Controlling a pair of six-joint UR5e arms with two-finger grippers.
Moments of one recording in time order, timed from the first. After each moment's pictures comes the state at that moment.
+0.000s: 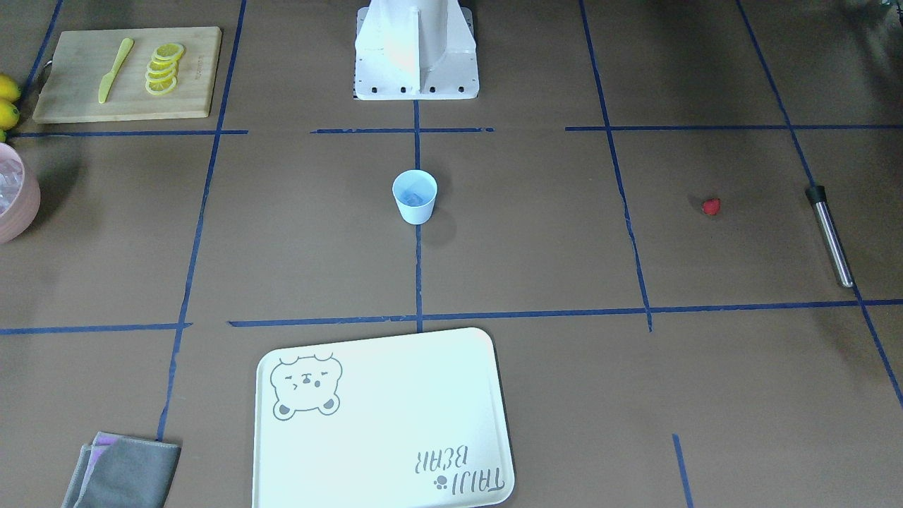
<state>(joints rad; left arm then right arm) -1.58 -1.55 -1.67 -1.49 -2.37 0.15 1.26 -1.75 1.84 -1.24 2.27 0.28</state>
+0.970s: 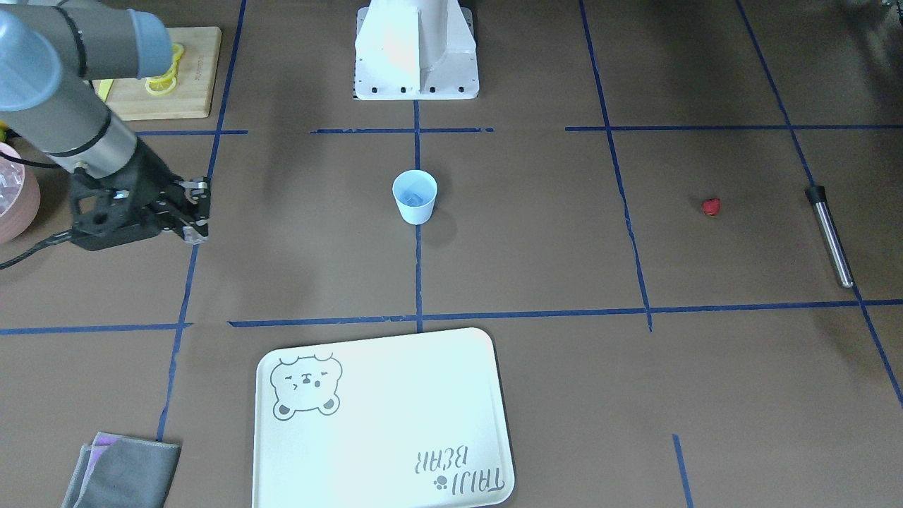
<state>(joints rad) -1.58 -1.56 -1.67 -1.49 -2.37 0.15 0.88 -1.12 1.87 -1.66 2.18 0.76</state>
